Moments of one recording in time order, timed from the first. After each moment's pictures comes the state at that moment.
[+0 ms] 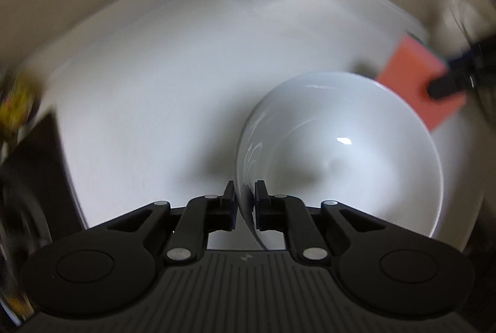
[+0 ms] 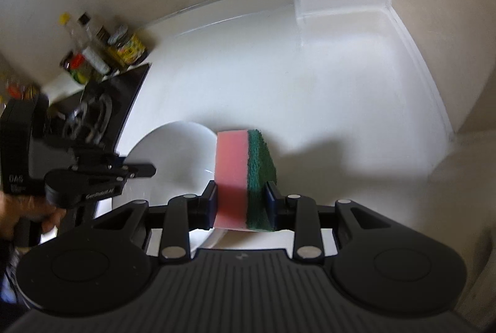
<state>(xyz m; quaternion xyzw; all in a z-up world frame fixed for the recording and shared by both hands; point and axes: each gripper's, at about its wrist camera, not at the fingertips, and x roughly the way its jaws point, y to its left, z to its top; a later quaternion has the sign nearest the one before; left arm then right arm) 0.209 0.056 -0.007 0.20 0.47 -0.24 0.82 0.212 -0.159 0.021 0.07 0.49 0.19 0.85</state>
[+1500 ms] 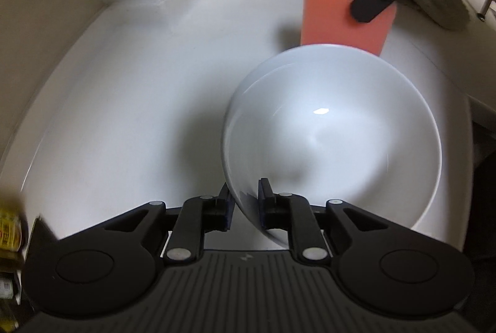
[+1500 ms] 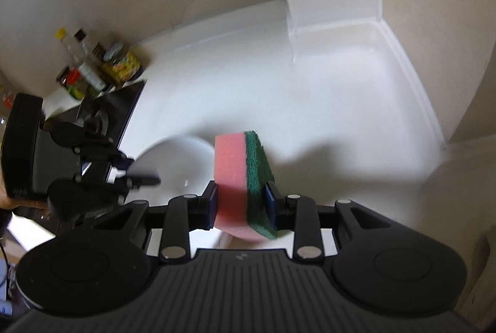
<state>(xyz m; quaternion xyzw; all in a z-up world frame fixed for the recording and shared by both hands) 0.237 0.035 -0.011 0.28 0.46 -0.34 0.77 0.214 -0.167 0.023 0.10 0.46 0.17 0.86</state>
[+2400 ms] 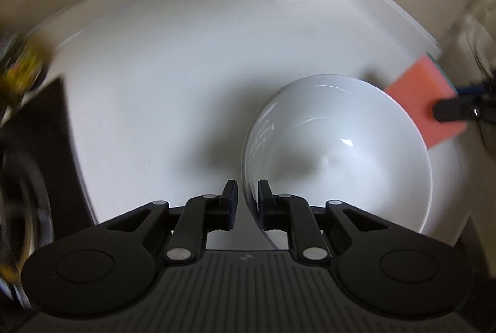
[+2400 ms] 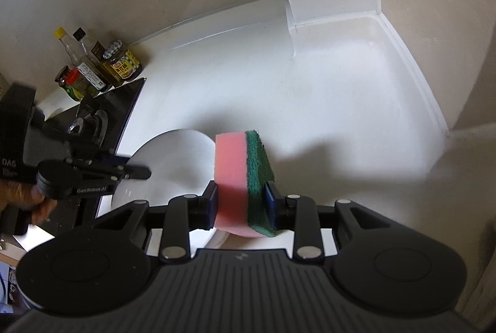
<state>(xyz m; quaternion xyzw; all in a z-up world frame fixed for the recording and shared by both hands) 0.237 0.053 -0.017 0.07 0.53 -0.16 0.83 0.200 -0.165 0.015 0.11 0.47 0.17 0.86</state>
